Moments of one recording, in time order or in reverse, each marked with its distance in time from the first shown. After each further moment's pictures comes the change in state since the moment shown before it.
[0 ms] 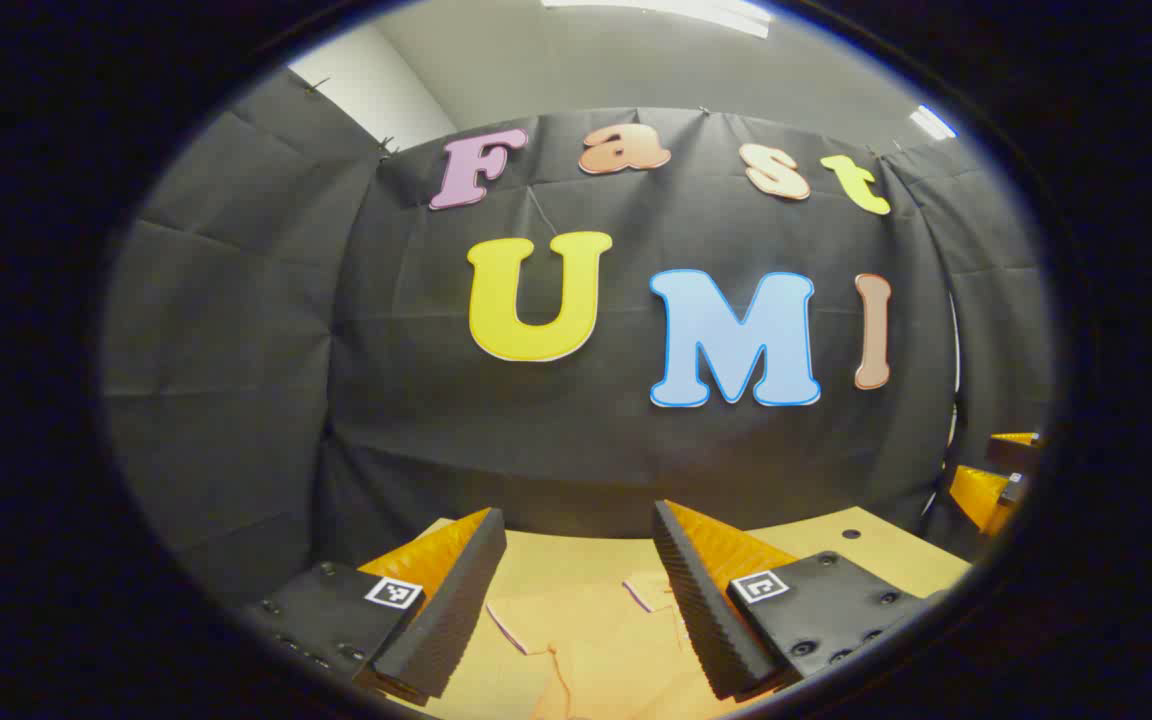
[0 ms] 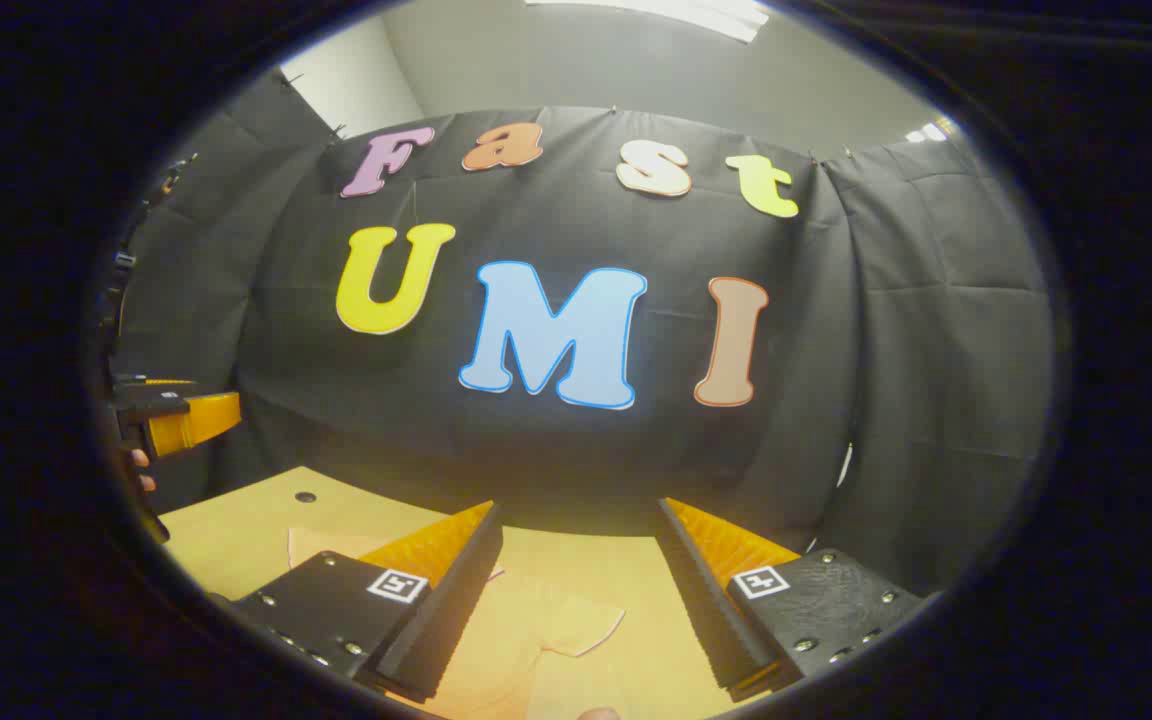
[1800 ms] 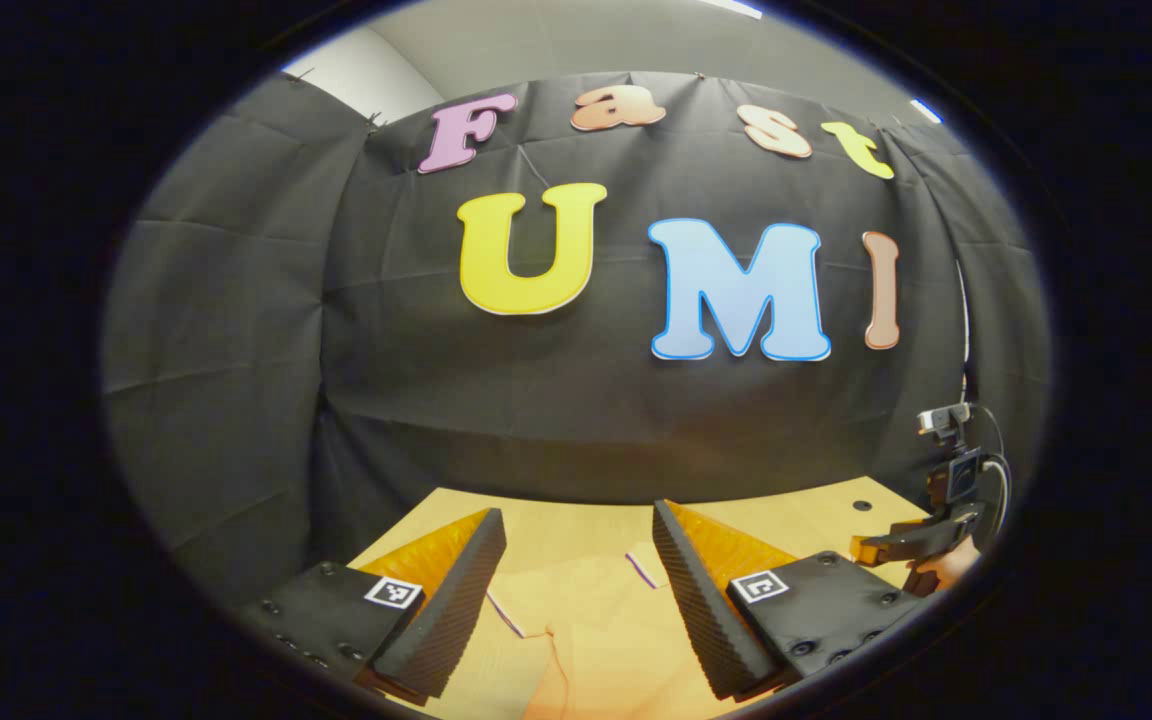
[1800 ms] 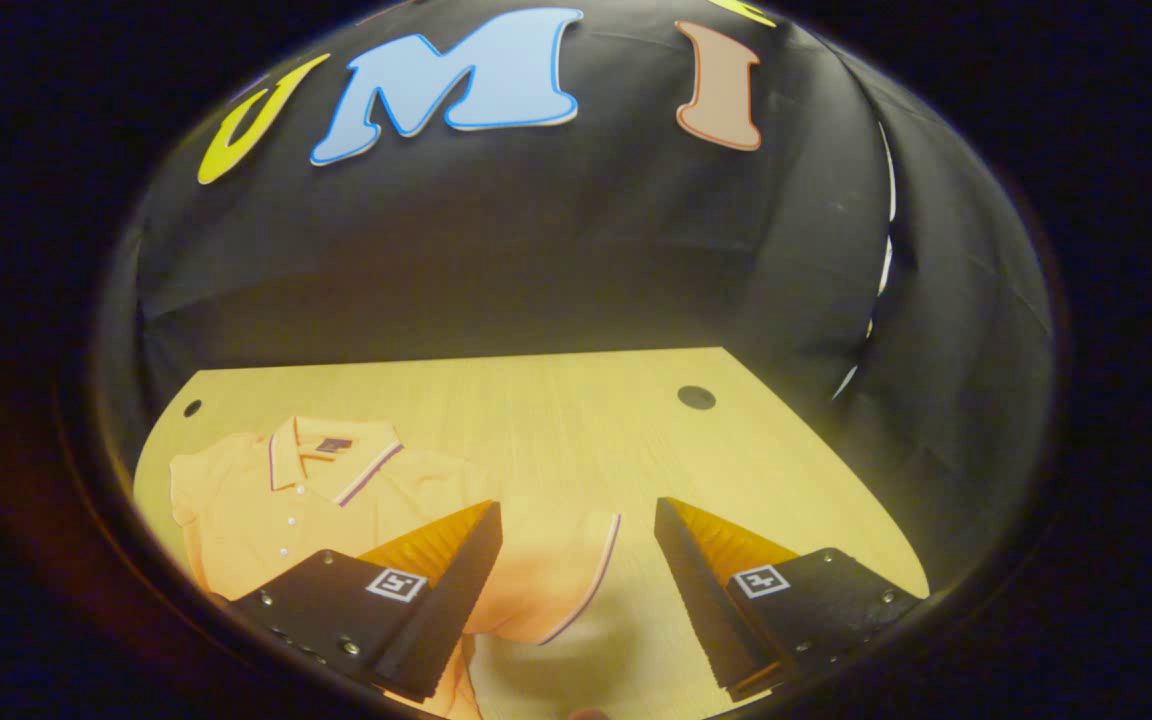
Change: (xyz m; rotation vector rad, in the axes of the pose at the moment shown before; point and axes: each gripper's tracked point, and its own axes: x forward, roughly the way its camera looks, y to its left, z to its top) left arm -0.012 0.007 -0.022 0.036 0.140 0.051; right arm 0.150 -0.040 -0.244 0.159 0.635 -0.100
